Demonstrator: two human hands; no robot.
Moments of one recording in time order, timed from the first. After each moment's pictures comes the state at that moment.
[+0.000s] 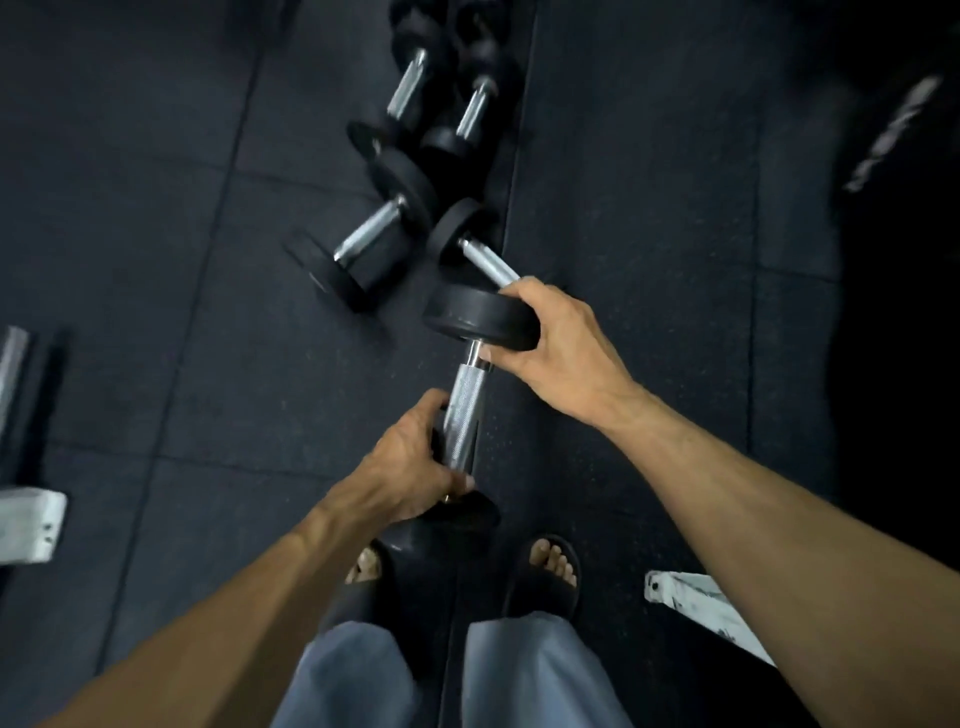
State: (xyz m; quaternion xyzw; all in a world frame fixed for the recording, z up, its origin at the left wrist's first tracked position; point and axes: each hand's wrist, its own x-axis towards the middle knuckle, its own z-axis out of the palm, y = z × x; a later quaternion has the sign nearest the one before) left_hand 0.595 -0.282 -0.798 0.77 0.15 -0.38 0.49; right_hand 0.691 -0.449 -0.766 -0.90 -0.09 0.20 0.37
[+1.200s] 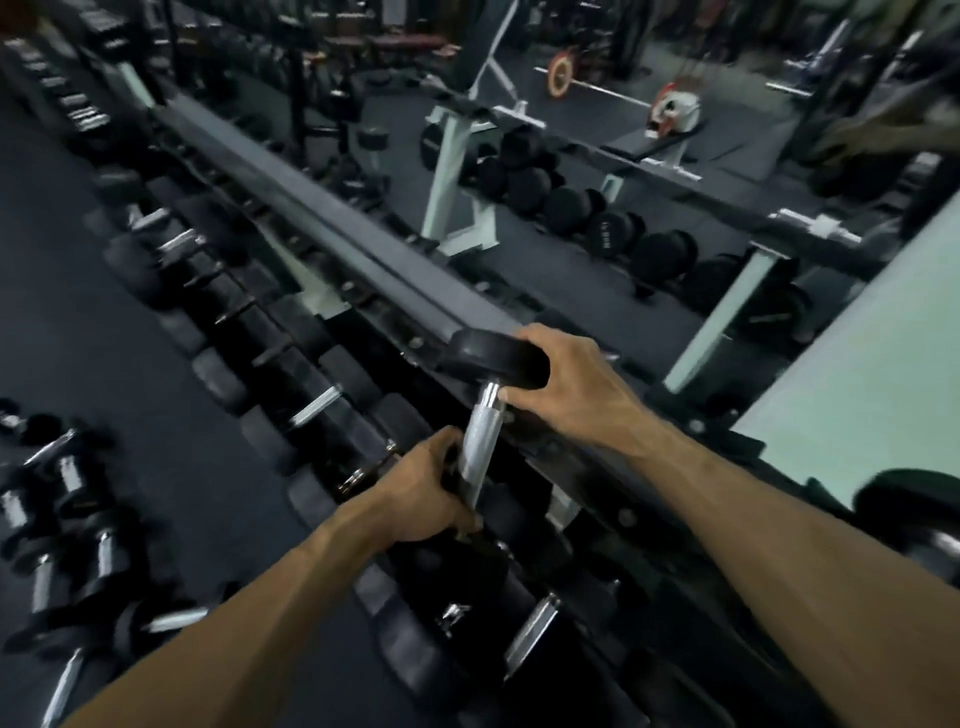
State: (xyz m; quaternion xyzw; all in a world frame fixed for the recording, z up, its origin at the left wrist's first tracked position) left_hand 0.477 -0.703 -0.283 0.78 -0.36 -0.38 0.36; right_hand 0.377 -0.872 -0.209 -0.92 0.19 -0.14 0.30
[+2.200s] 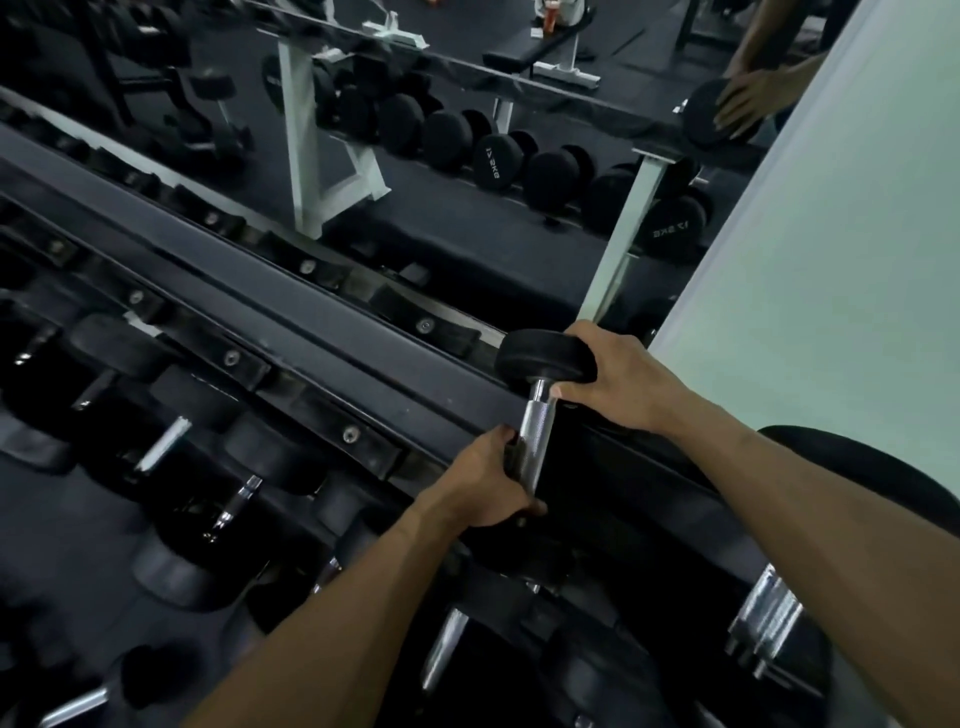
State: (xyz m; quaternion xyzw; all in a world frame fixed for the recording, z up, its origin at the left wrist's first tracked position) left_hand 0.366 -0.933 -0.333 0.75 -0.44 -0.45 0.22; right_hand 0.243 -1.078 -0.278 -0.88 0.38 -0.05 0.29
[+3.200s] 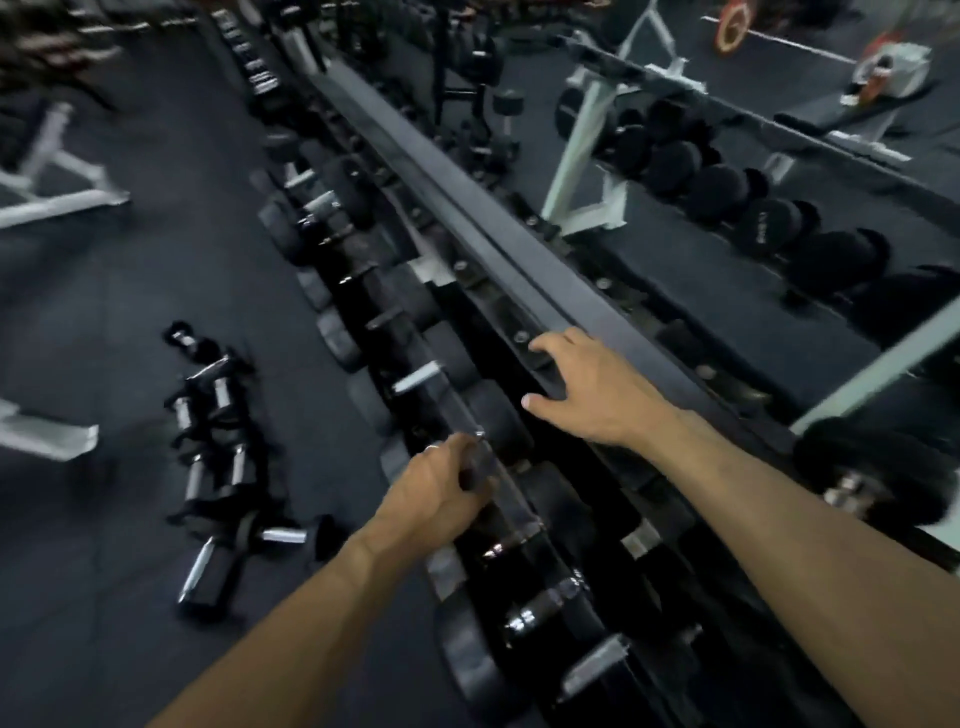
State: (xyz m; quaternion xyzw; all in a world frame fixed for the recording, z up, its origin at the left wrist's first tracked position) left_hand 0.511 -0.681 -0.298 0.90 -0.26 -0.22 0.27; right_hand 0.475 -0.879 -0.234 -0.98 0.09 0.02 0.19
